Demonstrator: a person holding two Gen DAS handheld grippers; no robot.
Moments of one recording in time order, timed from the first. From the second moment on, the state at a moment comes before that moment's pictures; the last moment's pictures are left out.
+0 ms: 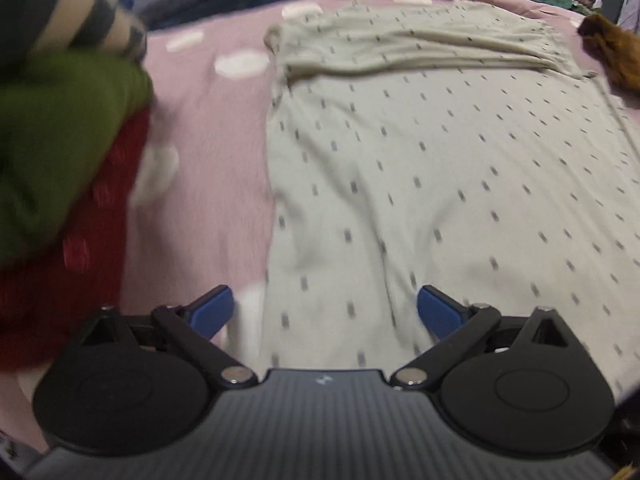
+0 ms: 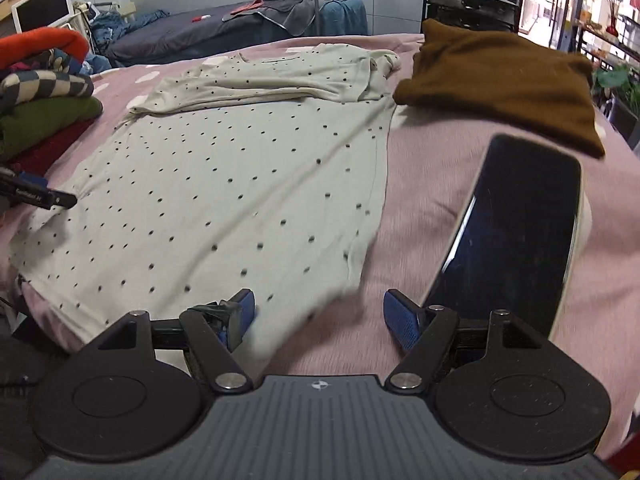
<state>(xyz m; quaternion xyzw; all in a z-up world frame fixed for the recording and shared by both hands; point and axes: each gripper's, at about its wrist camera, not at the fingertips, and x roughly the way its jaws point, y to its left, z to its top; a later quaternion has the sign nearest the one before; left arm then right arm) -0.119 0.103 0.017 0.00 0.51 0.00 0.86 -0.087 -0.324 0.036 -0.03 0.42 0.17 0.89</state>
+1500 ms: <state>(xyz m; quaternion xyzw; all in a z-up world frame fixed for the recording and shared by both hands) 0.233 0.104 0.053 0.06 0.33 0.15 0.93 0.271 -0.254 0.059 -0.04 0.29 0.10 0.95</state>
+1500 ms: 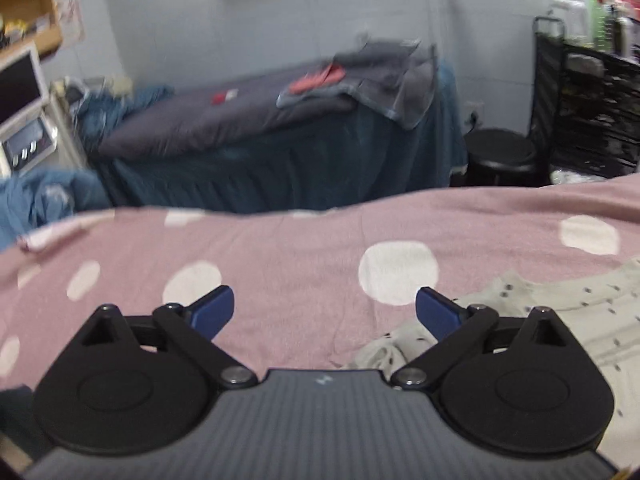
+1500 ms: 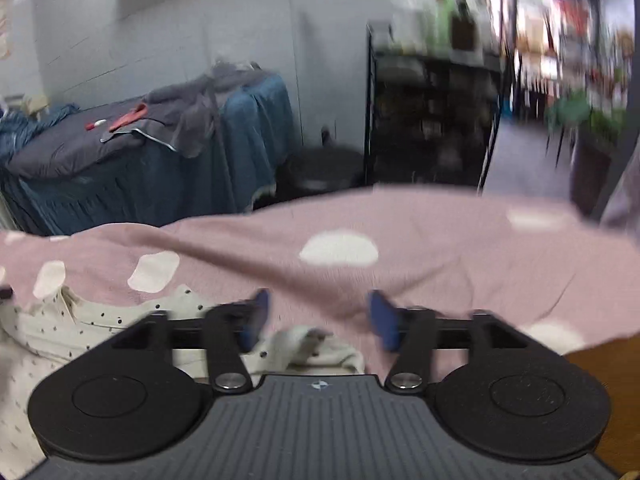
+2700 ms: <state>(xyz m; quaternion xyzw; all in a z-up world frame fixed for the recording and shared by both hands) 0.069 -0.199 0.019 0.30 0.26 -0.26 0.88 0.316 -0.305 0.049 0.04 0.51 0.18 0.84</state>
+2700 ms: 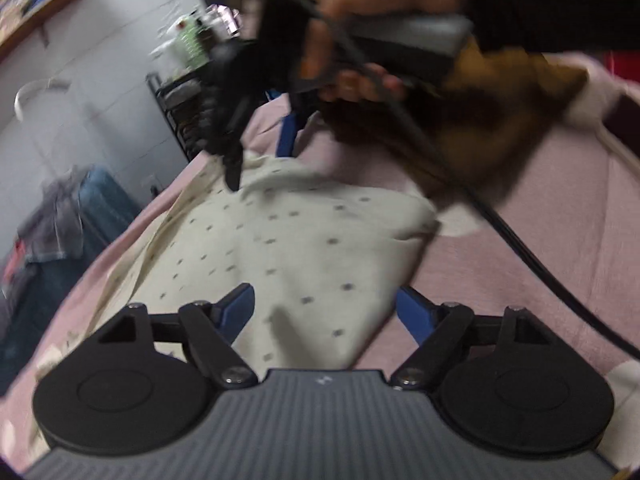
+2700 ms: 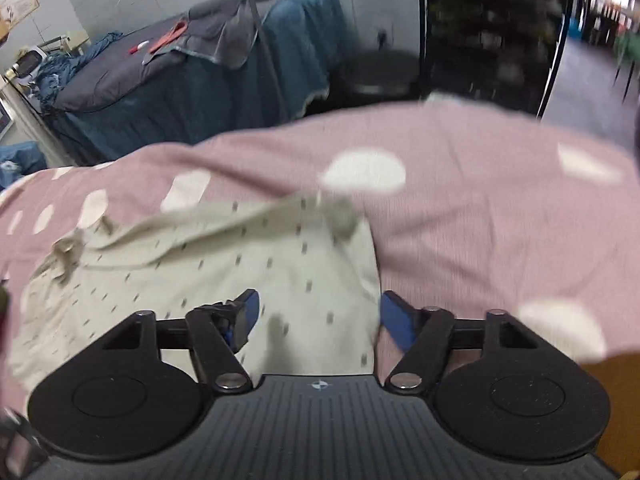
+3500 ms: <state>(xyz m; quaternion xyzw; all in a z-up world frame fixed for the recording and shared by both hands) 0.016 0.092 0.037 -0.15 0.31 0.17 0.93 0.294 0.008 0.049 0.08 0.50 0.44 0.75</state>
